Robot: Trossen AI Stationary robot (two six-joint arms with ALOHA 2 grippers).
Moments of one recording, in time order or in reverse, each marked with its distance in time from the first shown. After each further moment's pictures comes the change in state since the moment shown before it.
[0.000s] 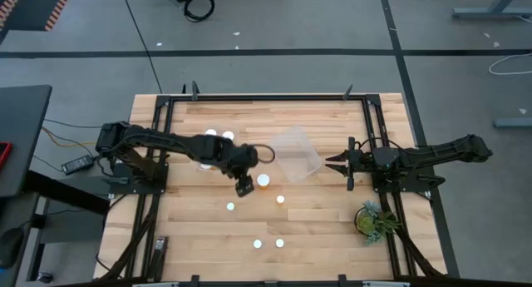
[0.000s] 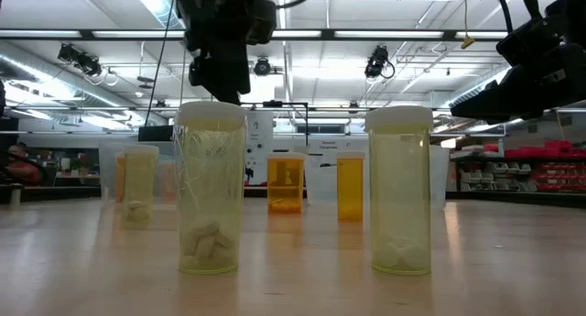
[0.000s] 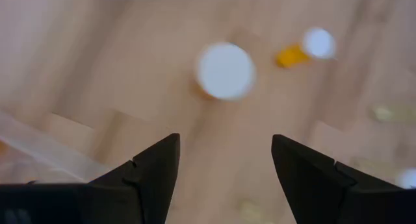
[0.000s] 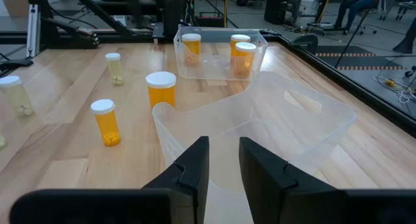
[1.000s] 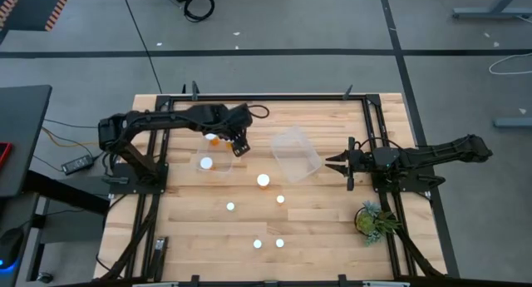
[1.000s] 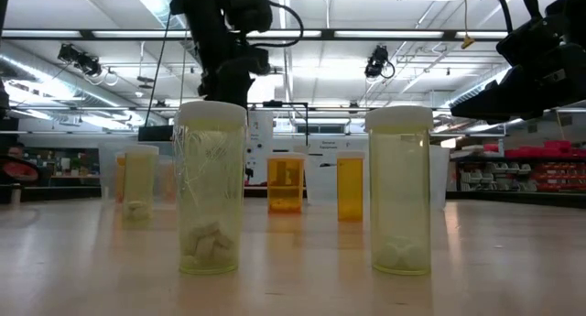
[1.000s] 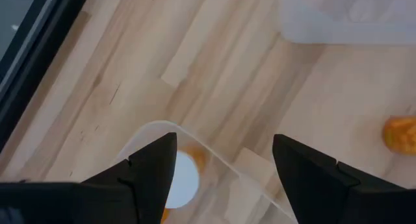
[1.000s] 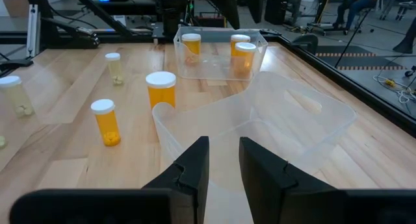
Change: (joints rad) left arm 0.344 -0.003 -0.002 -0.040 -0.203 0.319; right arm 0.000 0.000 0.000 0.000 0.000 0.000
